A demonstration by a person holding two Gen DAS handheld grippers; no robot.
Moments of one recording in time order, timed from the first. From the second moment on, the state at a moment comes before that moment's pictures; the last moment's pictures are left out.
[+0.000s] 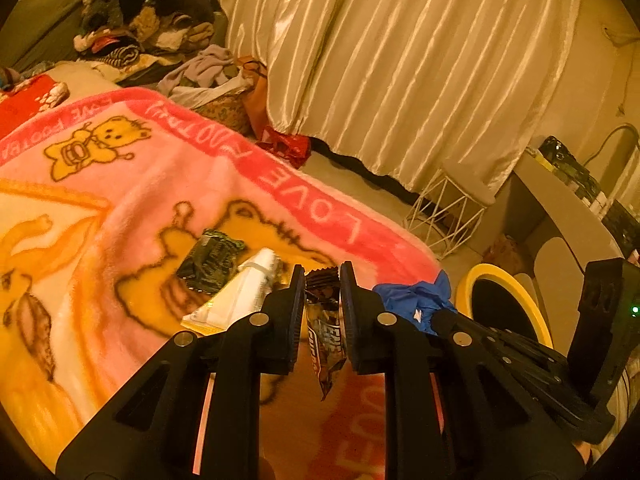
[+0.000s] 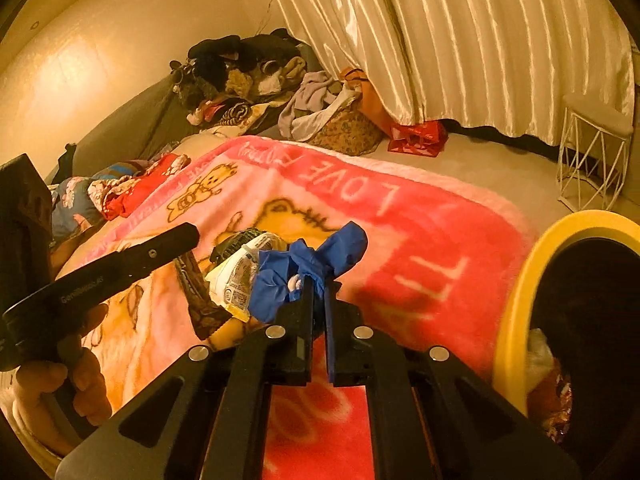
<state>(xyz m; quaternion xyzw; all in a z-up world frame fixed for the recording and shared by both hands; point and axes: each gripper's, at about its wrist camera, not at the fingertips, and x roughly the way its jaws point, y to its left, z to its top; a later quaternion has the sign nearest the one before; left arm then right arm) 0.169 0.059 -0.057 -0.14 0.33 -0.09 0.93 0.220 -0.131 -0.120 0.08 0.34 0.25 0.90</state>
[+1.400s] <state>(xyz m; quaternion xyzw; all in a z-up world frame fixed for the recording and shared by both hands) 0.144 -0.072 -0.032 -0.07 0.32 -0.20 0.92 0.184 -0.288 -0.108 0.14 0.31 0.11 0.94</state>
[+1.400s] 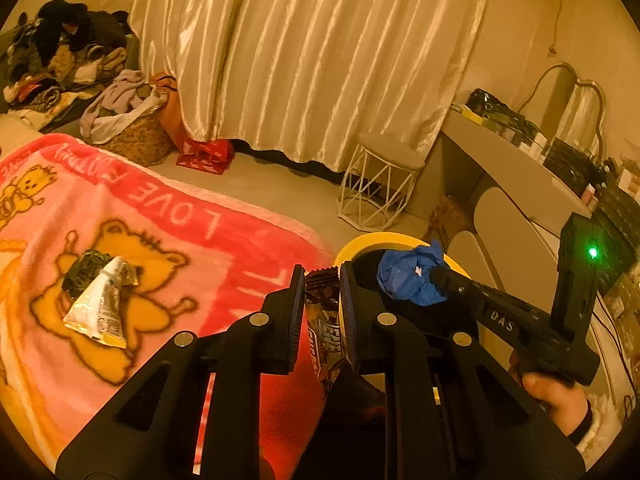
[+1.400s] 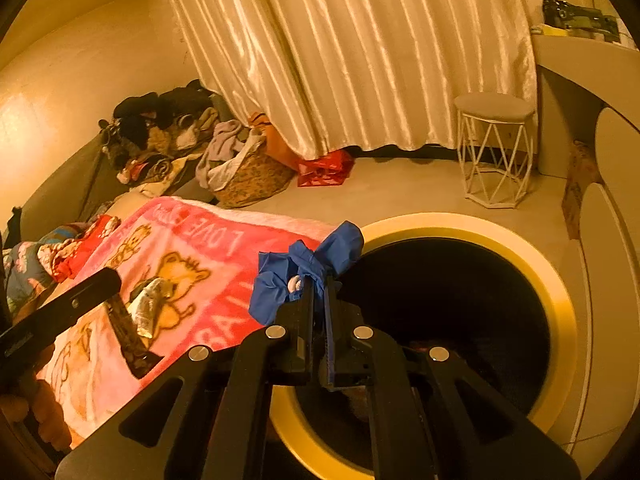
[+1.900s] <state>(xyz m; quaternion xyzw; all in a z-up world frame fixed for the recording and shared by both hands) 0.142 -0.108 -0.037 -0.05 0.33 -0.24 0.91 0.186 -0.330 -0.116 0.15 0.31 0.06 0.94</state>
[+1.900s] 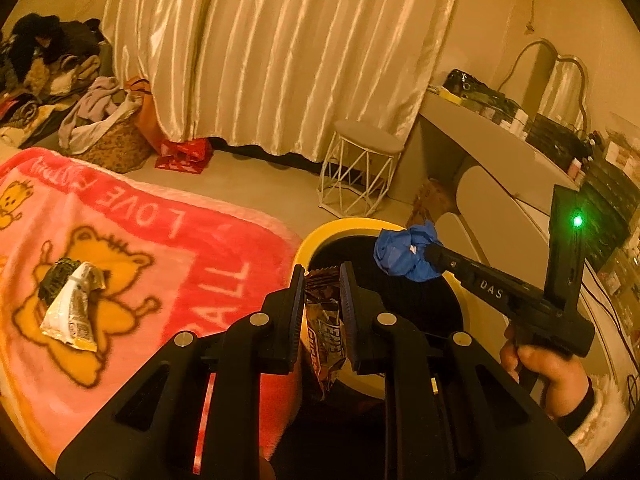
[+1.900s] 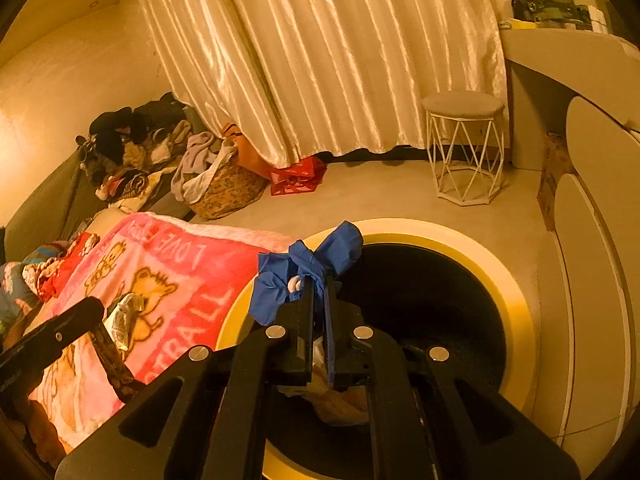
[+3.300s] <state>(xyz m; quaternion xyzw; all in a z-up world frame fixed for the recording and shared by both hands) 0.156 -0.192 -0.083 0.00 0.37 -0.32 0.87 0.189 -0.382 -0.141 0.16 0.33 0.00 0.93</state>
